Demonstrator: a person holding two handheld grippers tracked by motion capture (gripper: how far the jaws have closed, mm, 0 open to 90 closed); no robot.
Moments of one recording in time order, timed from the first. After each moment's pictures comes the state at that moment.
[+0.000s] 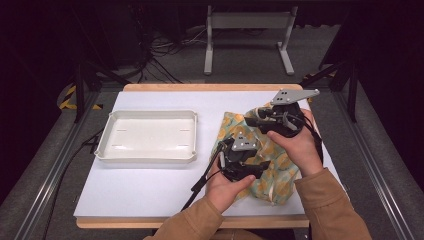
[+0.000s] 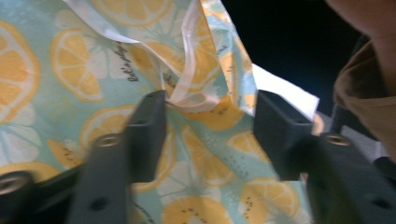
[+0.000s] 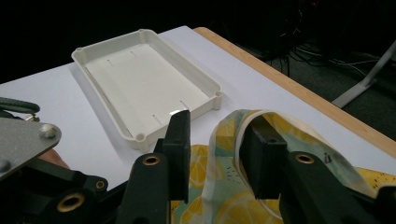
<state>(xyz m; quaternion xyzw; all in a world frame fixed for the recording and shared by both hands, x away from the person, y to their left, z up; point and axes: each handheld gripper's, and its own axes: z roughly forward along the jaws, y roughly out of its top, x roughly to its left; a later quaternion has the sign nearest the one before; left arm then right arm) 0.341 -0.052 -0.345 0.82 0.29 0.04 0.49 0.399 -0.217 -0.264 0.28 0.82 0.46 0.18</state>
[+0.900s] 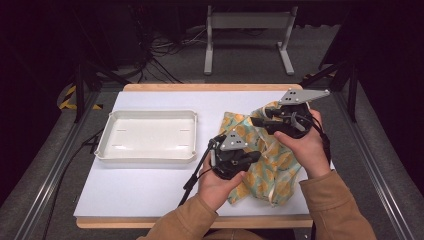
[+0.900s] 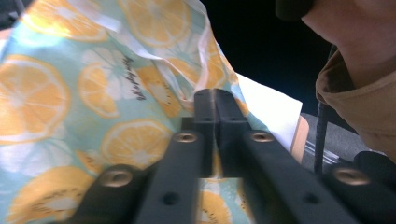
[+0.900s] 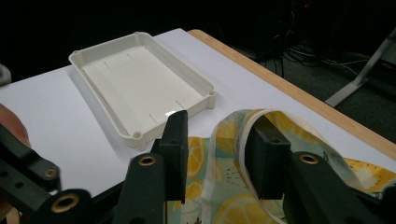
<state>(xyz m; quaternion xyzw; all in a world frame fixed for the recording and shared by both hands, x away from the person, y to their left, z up) 0.336 -0.036 -0.330 0.82 0.25 0.04 0.52 0.392 -0.230 -0.257 0.29 0.82 0.46 0.19</state>
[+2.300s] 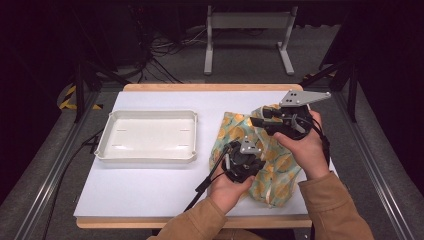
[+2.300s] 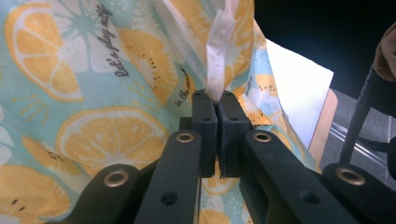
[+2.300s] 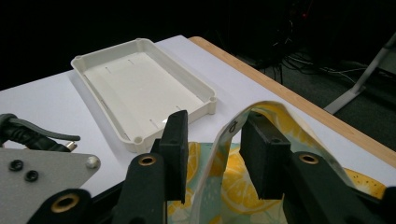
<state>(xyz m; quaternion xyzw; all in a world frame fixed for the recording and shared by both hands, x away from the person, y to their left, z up) 0.342 -0.063 -0.355 0.85 0.28 0.04 0.45 0.388 -0.229 -0.259 0.28 0.81 0.47 0.20</state>
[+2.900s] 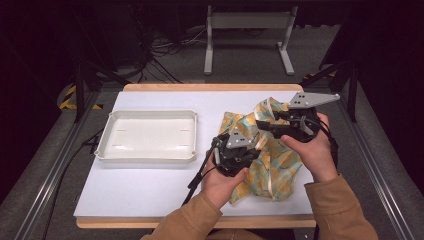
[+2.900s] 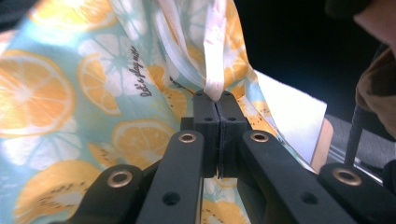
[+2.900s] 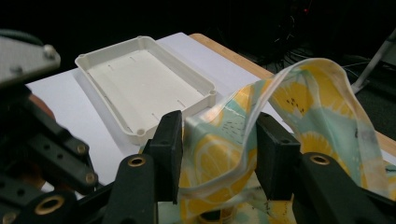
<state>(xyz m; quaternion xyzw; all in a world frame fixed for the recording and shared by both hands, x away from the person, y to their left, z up) 0.346 -0.034 -0.326 0.81 0.28 0.07 0.51 0.381 -0.247 -0.259 0.29 0.81 0.48 0.19</state>
